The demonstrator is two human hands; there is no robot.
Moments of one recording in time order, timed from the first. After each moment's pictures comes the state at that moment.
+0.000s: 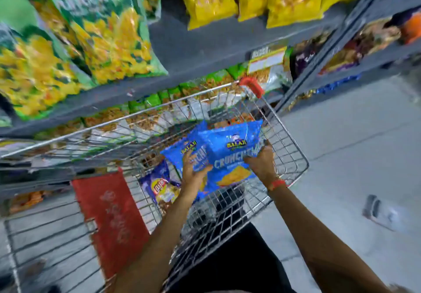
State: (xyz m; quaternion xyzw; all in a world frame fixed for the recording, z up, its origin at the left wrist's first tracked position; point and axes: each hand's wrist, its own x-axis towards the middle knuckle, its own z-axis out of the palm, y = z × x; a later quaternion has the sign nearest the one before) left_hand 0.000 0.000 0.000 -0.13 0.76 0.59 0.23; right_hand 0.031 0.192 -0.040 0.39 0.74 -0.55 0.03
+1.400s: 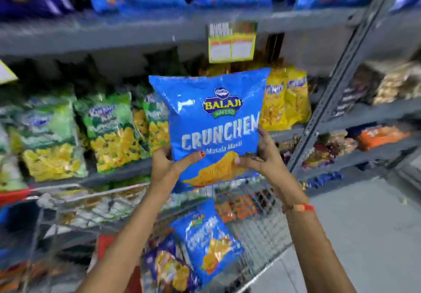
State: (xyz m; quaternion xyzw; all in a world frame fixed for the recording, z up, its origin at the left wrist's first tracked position) left_hand -0.042 -0.043 0.282 0.09 0.67 0.73 0.02; right_hand 0.011 0.167 0.273 0.04 0.74 -0.66 -0.10
